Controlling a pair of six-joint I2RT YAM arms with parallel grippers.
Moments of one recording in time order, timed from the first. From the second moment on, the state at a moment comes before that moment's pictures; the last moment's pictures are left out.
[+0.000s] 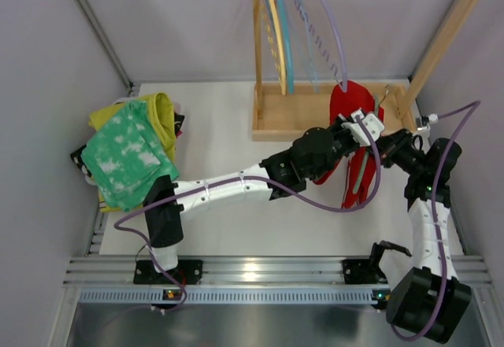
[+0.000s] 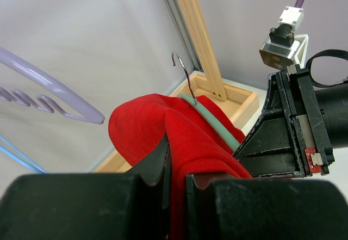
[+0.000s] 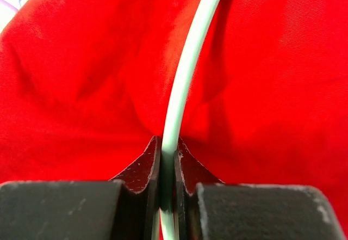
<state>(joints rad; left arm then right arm) -1.22 1.83 1.68 0.30 -0.41 0.40 -0.36 0.88 0.59 0.09 -0.97 0.98</state>
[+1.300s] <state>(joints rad) -1.20 1.93 2.30 0.58 -0.32 0.57 -0.50 1.28 0.52 0.90 -1.19 1.56</state>
